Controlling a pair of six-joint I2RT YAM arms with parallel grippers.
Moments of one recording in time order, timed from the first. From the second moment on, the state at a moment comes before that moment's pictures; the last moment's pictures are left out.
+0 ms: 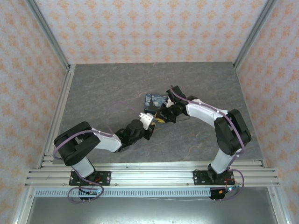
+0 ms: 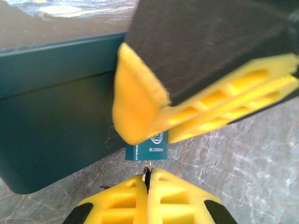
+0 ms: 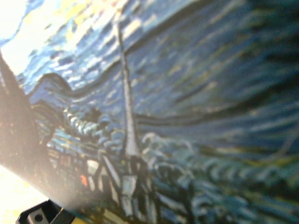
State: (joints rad) left arm -0.86 1.64 0.51 0.67 -0.17 -0.16; right arm 0.53 1.71 1.12 -0.52 -0.56 0.90
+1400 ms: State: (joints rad) left arm -1.19 1.88 0.72 0.50 -0.67 0.38; right arm 0.54 1.76 1.13 -0.51 -0.69 0.90
